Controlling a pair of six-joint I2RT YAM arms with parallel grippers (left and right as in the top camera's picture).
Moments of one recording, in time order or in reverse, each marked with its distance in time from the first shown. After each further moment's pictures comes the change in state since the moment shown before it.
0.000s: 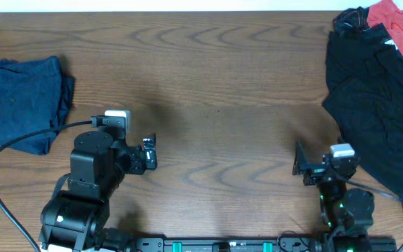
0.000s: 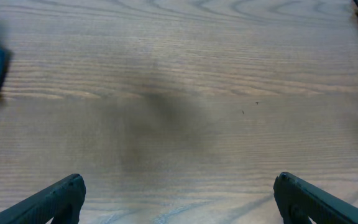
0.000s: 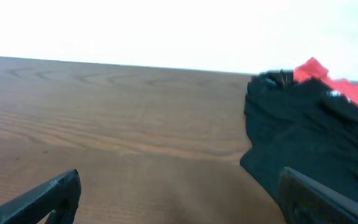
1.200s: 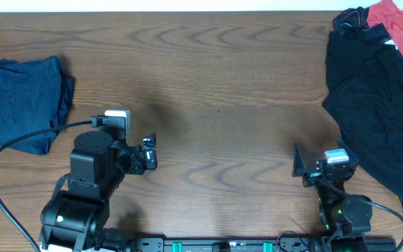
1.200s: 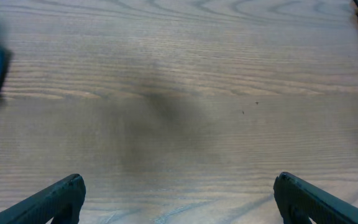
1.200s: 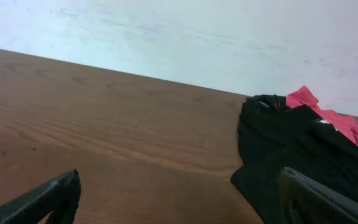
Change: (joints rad) left arm 0.000 0.000 0.000 0.000 0.000 0.000; right arm 0.010 -0.079 -0.040 0.014 -0.001 -0.100
